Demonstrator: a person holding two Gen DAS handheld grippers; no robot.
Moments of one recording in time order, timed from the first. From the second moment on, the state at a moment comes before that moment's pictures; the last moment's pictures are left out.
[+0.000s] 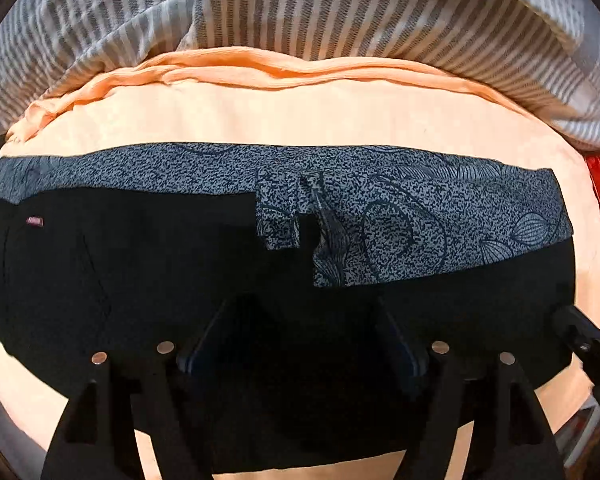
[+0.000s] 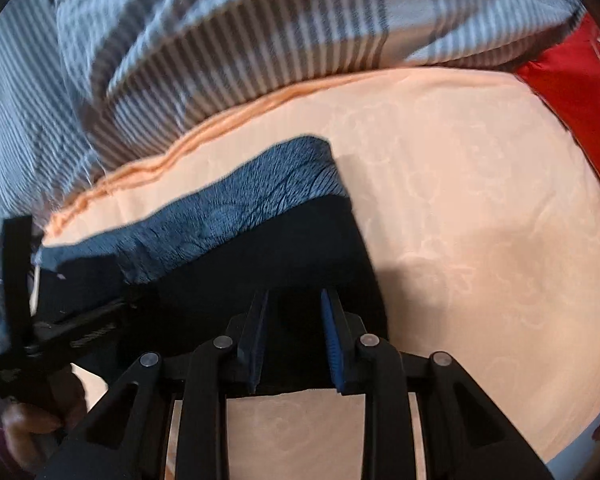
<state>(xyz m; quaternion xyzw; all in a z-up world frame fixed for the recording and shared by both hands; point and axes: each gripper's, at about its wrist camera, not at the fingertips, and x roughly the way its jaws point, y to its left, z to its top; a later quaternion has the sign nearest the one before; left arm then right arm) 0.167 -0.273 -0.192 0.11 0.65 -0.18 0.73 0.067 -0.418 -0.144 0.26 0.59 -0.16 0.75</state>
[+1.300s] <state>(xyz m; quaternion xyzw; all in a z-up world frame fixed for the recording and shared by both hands) 0.107 -0.154 -0.145 0.02 0.66 -0.07 0.75 0.091 -0.390 -0.140 0.18 0.64 -0.11 0.74</state>
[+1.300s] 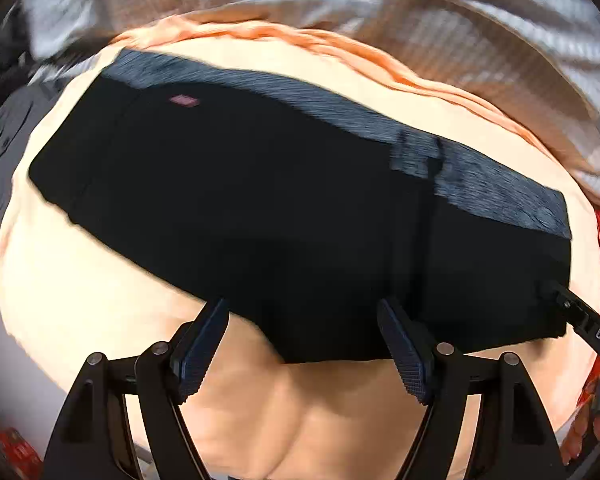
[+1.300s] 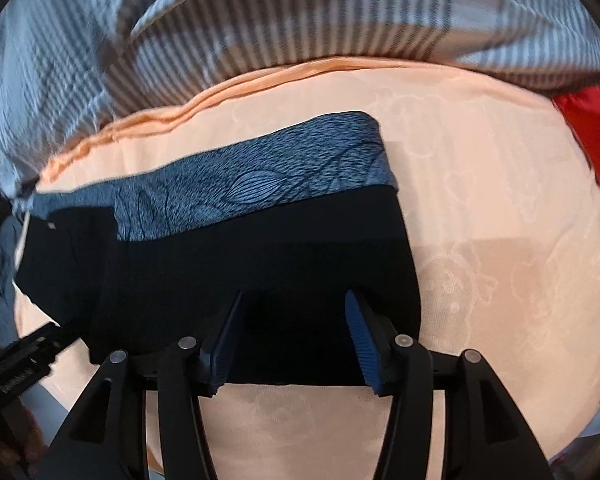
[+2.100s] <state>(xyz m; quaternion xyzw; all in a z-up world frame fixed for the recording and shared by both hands) 0.158 0.064 -0.169 -0.27 0.62 -0.03 0.74 0.136 -0.251 -0.168 0.10 0.67 -0.01 0.73</state>
